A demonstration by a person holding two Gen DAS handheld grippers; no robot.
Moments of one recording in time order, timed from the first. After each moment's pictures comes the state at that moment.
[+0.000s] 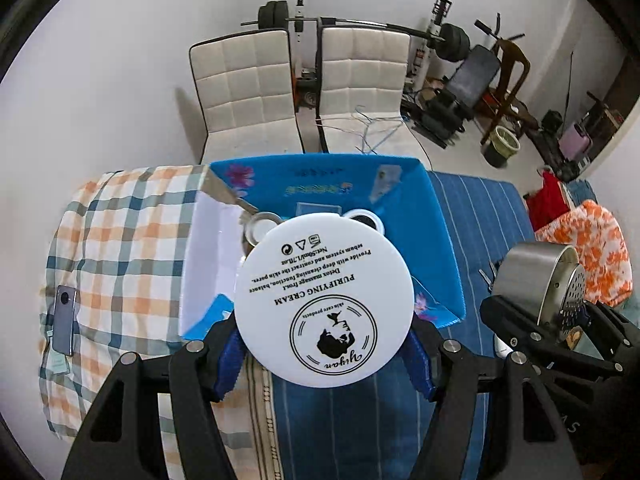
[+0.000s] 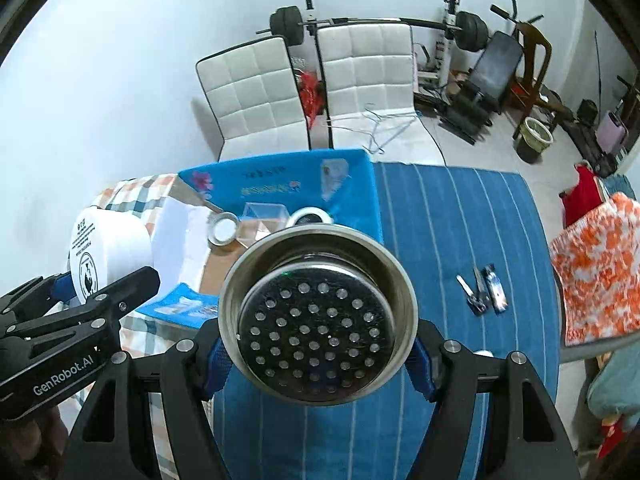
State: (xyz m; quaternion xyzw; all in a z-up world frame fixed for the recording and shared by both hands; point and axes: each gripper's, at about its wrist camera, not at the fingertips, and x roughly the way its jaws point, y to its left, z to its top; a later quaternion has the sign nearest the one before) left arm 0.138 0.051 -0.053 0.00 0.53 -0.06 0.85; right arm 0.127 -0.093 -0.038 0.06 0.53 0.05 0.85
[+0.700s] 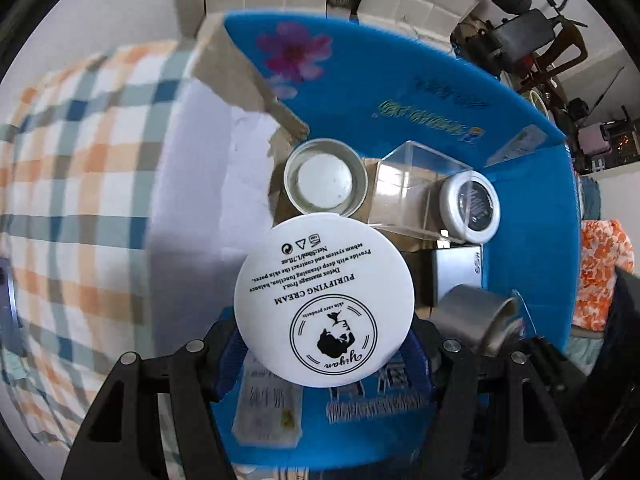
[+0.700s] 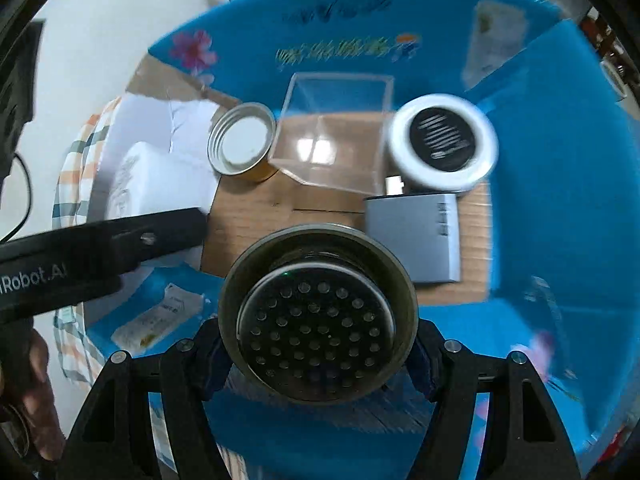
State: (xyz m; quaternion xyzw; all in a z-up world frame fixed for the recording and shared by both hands) left arm 0.265 0.135 -0.224 -0.08 0.69 -0.06 0.71; right arm 0.234 0.007 -0.253 0.09 0.68 0.13 0.72
